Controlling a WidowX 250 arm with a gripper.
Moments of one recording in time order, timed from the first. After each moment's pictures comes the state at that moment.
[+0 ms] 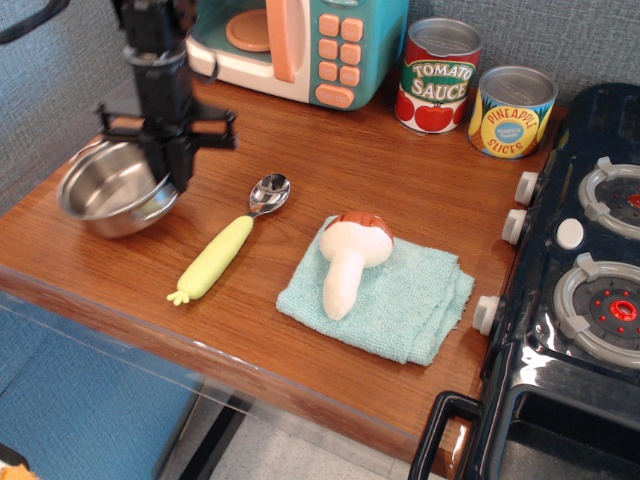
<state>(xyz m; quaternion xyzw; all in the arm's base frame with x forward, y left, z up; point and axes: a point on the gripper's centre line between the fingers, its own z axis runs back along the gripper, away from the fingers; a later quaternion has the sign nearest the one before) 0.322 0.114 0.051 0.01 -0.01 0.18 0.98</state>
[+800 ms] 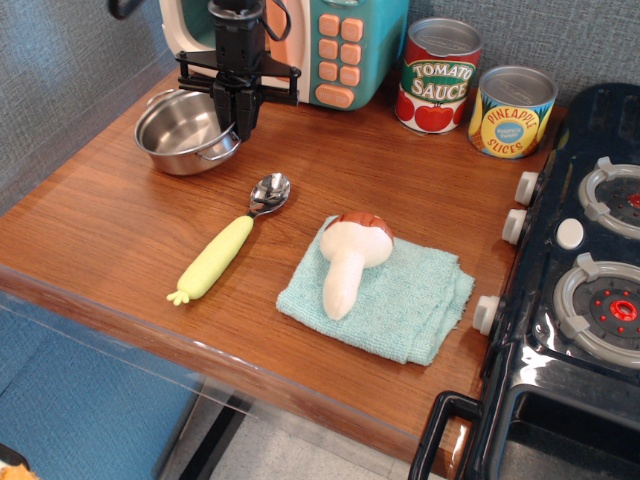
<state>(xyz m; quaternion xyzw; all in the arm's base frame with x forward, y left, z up) 0.407 0.110 0.038 0.03 -0.02 0.13 0.99</state>
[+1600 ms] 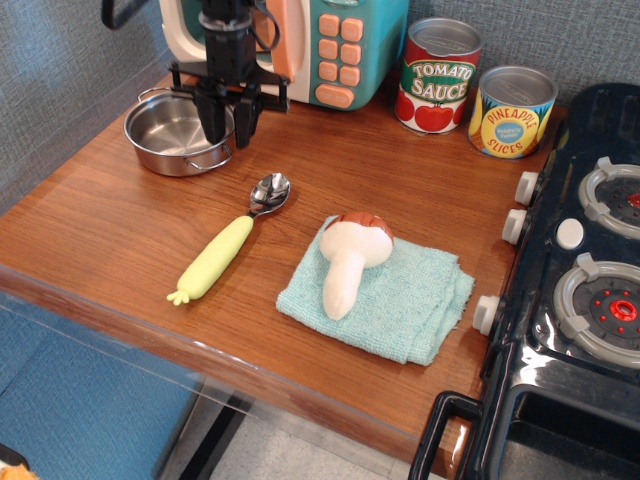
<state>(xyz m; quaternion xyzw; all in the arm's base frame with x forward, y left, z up) 0.399 0.115 0.043 0.02 -0.02 0.12 0.99</state>
